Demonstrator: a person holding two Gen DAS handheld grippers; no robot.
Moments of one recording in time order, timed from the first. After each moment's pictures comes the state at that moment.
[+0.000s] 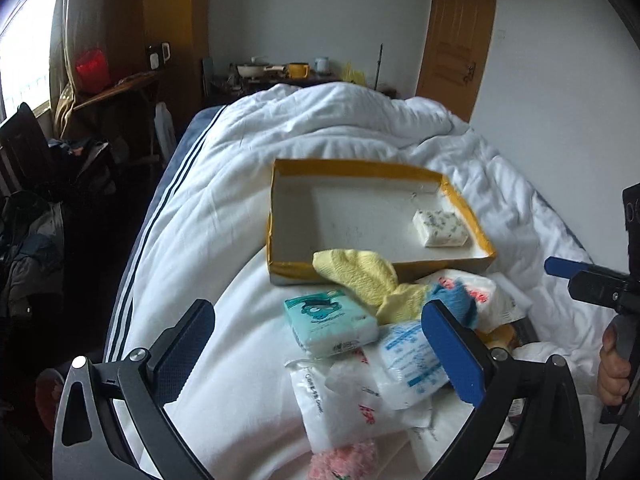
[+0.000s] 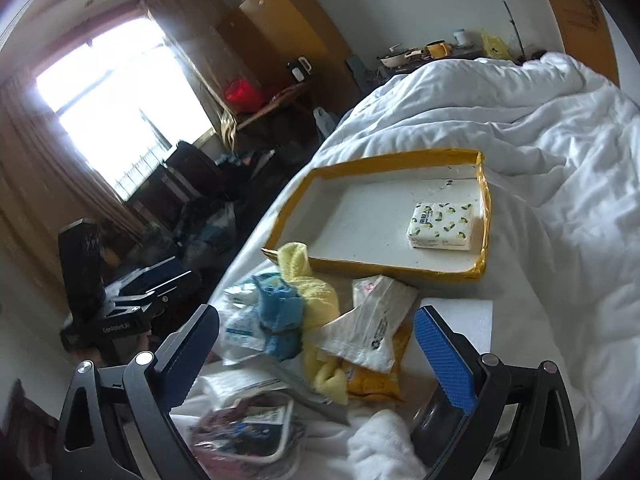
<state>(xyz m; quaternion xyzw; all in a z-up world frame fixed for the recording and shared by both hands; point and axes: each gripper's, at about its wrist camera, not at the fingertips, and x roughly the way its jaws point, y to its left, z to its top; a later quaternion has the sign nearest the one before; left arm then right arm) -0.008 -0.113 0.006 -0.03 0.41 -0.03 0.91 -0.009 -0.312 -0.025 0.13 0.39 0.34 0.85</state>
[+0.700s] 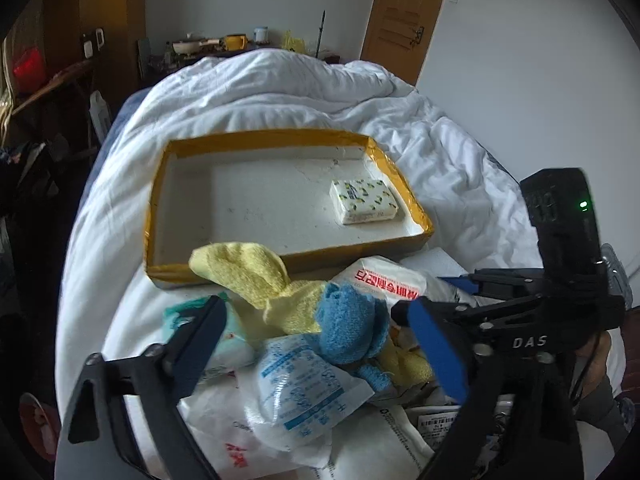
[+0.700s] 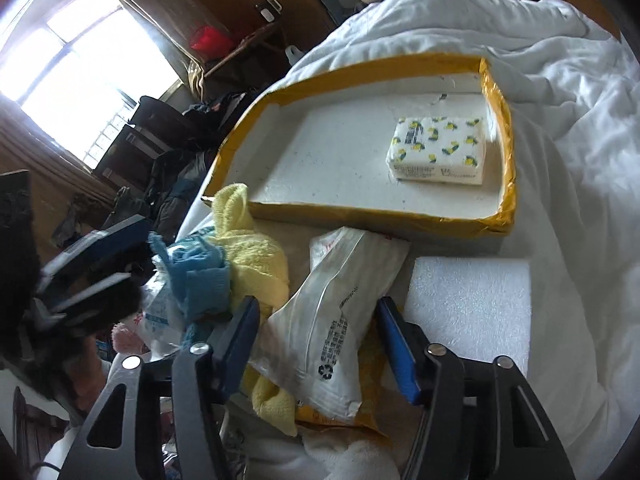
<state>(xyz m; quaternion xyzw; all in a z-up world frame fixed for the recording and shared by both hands) 0.024 -0.184 -0.014 -0.02 0.45 -0.14 0.88 0.048 -0.286 -0.090 0.11 0.50 0.31 0.80</state>
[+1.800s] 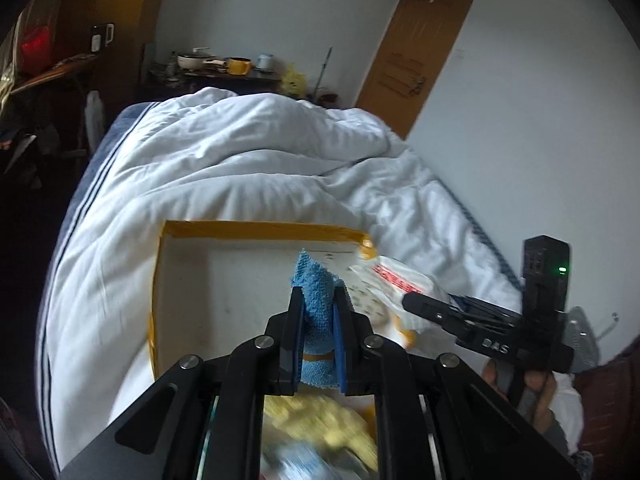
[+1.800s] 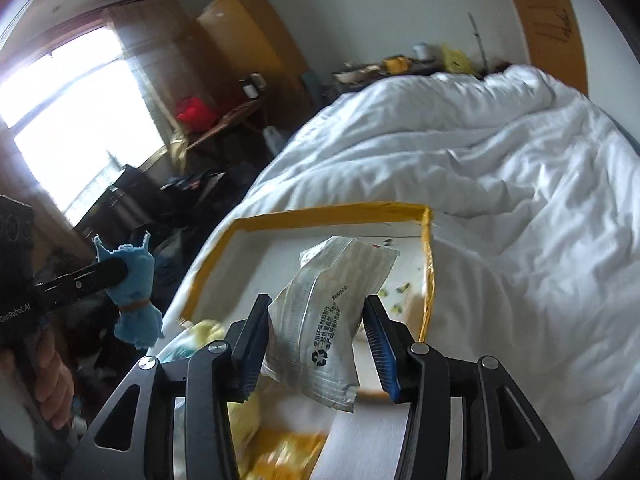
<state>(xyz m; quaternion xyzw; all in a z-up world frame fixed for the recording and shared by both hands) 0.111 -0.161 0.044 -0.09 0.40 -0.15 0.90 0.102 -0.326 -0.035 0.13 0.39 0.25 0.88</state>
